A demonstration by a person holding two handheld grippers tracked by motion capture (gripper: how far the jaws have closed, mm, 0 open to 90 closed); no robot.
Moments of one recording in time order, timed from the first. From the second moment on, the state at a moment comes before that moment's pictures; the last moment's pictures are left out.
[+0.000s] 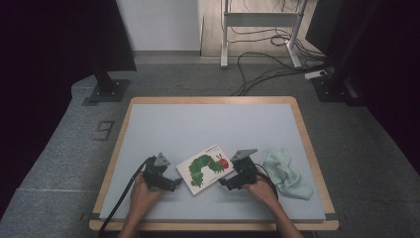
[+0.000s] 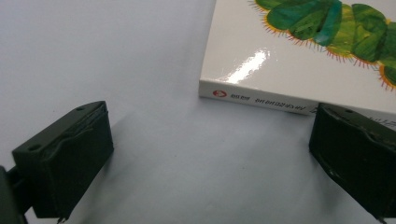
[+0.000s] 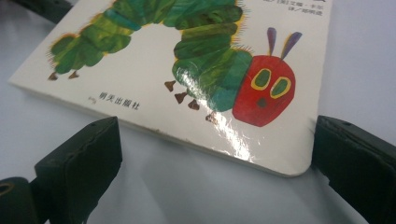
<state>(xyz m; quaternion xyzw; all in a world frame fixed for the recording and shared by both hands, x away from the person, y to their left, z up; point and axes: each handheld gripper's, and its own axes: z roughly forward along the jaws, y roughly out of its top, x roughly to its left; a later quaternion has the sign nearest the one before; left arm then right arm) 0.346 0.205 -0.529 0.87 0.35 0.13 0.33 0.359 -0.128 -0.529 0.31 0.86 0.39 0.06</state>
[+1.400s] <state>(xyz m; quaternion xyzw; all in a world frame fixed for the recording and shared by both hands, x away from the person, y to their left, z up) 0.315 0.185 -0.529 0.91 0.22 0.08 0.34 0.353 -0.121 -0.530 0.32 0.86 0.40 0.04</state>
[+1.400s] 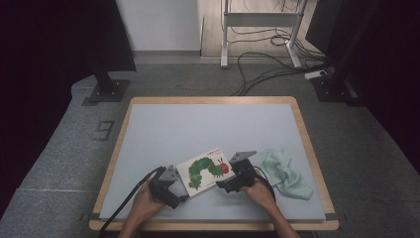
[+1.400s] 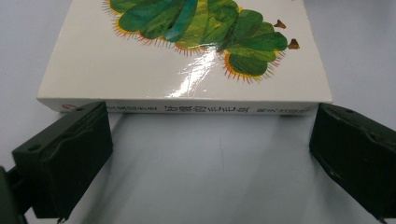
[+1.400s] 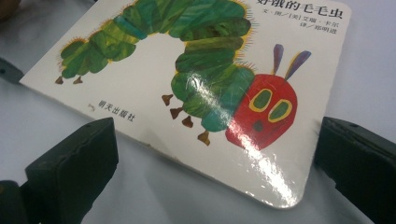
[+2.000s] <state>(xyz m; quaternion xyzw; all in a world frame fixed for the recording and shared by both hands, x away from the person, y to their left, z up) 0.314 0.187 -0.528 0.91 0.23 0.08 0.34 0.369 -0.116 -0.514 0.32 0.86 0.38 0.07</state>
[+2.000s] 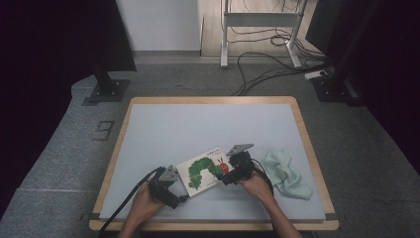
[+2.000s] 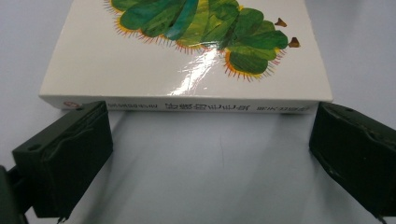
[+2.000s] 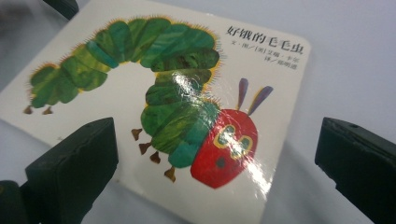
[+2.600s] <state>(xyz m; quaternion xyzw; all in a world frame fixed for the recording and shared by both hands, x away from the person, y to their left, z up) 0.311 0.201 -0.528 0.90 0.24 0.09 0.34 0.344 -0.190 -0.490 0.36 0.84 0.38 0.12</state>
